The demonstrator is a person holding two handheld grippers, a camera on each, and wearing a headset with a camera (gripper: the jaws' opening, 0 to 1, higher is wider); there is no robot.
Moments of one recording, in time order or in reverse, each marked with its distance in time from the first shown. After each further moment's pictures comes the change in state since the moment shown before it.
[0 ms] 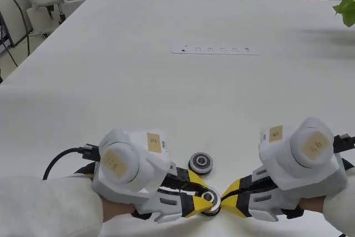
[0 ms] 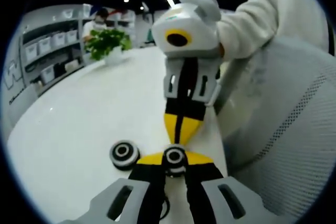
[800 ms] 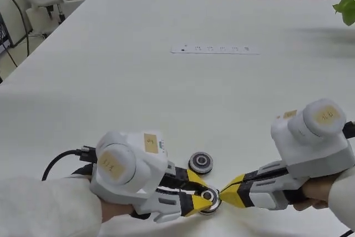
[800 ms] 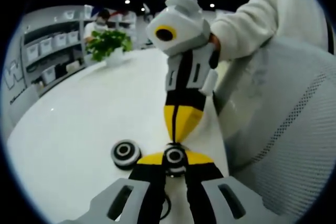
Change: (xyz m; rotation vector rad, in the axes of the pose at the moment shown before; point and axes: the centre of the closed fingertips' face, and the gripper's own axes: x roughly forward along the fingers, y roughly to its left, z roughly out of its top) left arm -0.001 0.001 0.000 0.003 -0.014 0.010; right arm -0.011 -0.002 0.014 0.257 -0.093 0.038
